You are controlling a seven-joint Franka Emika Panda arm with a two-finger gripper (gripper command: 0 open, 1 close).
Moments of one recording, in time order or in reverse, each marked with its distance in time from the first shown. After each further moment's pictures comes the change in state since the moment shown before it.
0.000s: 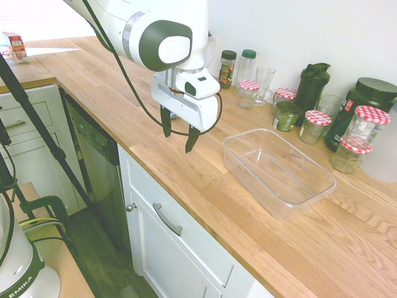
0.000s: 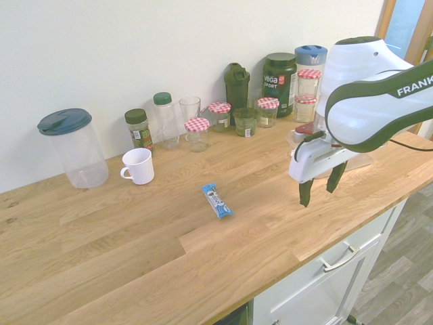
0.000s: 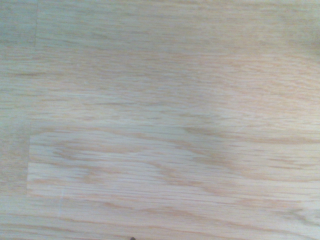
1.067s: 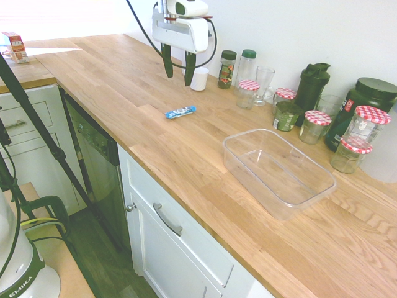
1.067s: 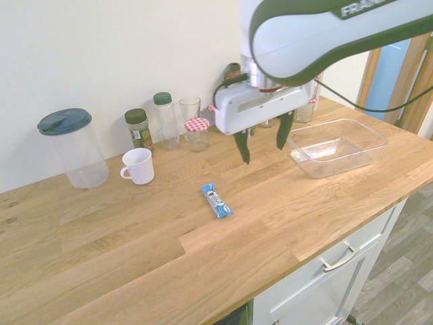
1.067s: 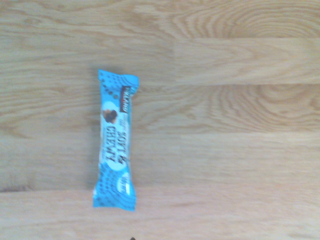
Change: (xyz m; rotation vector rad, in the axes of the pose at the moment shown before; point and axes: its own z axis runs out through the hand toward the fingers) arm -0.032 -0.174 -0.108 -0.029 0.100 0.070
